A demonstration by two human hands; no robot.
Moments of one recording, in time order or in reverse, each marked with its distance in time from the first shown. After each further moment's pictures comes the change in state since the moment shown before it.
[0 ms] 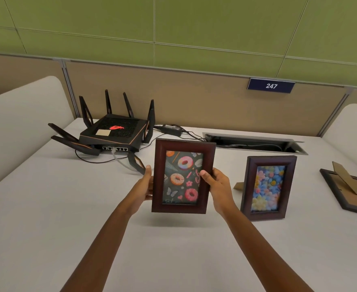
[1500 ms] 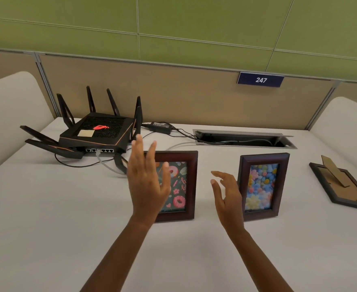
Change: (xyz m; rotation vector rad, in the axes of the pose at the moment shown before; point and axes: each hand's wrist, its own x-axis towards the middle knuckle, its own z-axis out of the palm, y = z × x) left_hand -0.004 0.016 0.051 0.733 0.851 0.983; right_hand -0.013 0.021 -0.042 -0.711 0.253 -0.543
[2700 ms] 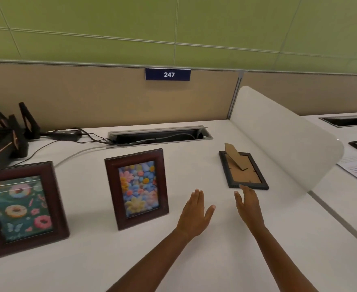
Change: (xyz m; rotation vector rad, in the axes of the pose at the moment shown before) left_hand -0.147 0.299 0.215 -0.279 -1.274 -0.053; right_hand 0.011 0.240 -0.307 -0.451 -0.060 0.629
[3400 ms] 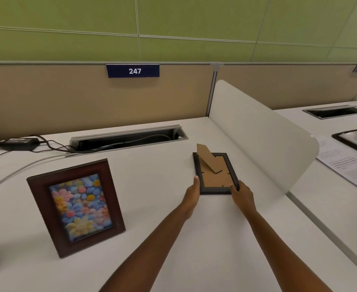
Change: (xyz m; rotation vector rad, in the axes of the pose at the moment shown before) left_hand 0.117 0.079 0.030 -0.783 -0.069 -0.368; right_hand 0.088 0.048 -0.045 0.141 -0.032 0.248
